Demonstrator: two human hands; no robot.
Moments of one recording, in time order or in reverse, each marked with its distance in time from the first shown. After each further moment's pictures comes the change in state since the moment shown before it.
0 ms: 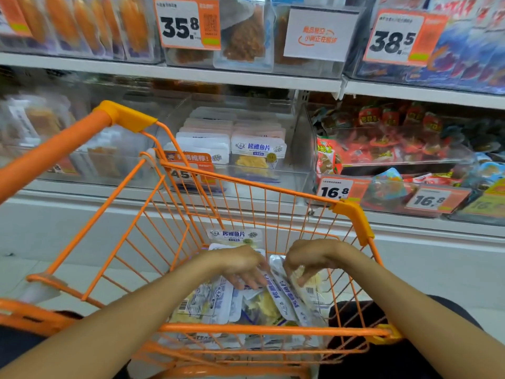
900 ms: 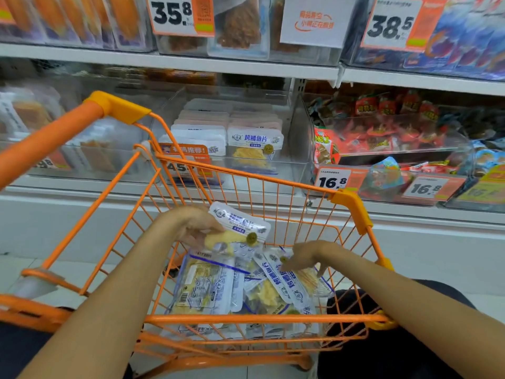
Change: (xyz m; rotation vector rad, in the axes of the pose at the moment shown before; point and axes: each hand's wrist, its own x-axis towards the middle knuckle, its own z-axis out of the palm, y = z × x) left_hand -0.012 -0.021 -0.070 -0.194 0.268 -0.124; right_hand 0.015 0.013 0.012 -0.368 0.079 0.166
